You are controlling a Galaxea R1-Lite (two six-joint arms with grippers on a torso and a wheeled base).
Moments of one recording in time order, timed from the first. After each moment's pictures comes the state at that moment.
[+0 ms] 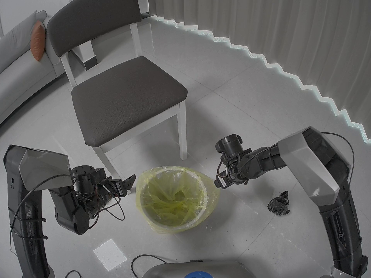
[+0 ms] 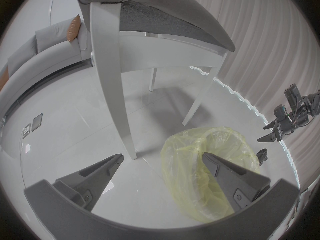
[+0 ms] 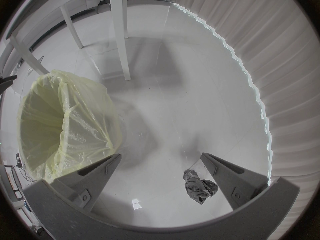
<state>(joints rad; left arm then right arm) -0.17 2.34 -0.57 -1.44 -0.09 -0.24 0.48 2.57 -1.75 0.10 -0.33 -0.07</state>
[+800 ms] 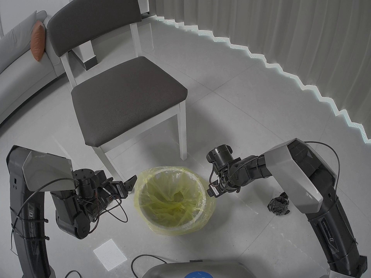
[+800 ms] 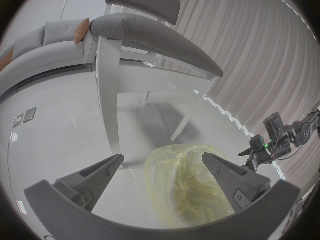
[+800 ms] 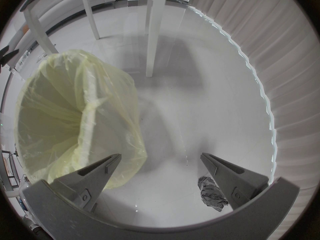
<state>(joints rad) -0.19 2.36 -0.52 -1.54 -0.09 -0.27 0.51 2.69 -1.88 0.17 -0.30 -0.04</state>
